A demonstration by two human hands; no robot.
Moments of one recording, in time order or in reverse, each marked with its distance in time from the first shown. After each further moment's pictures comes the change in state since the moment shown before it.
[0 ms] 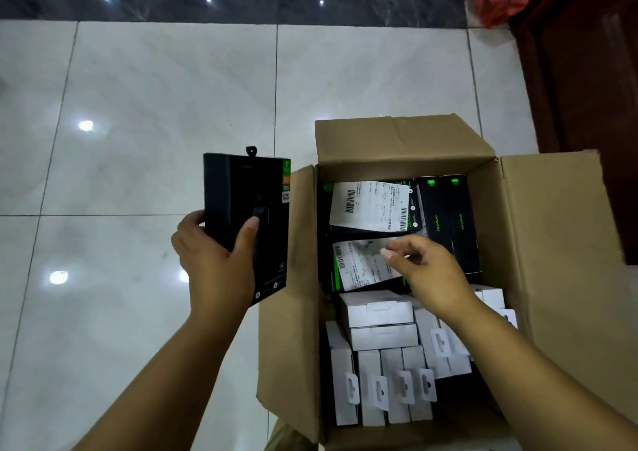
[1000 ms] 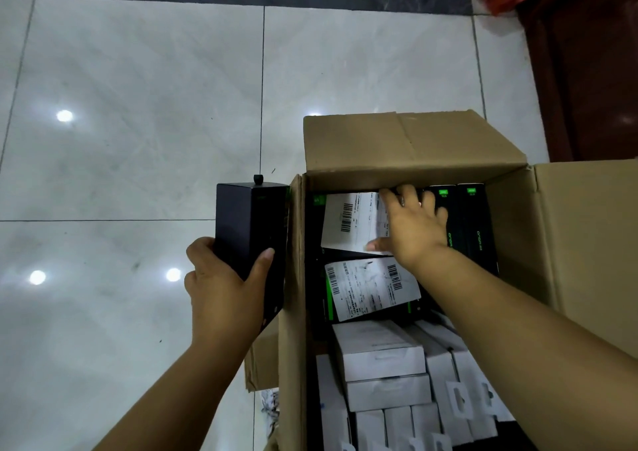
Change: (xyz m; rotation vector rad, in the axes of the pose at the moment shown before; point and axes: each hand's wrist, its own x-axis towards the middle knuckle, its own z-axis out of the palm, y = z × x) left_hand 0.028 -0.040 0.064 0.163 -0.135 -0.069; right_hand 0.144 0.008 0.018 -1.061 0.001 -0.079
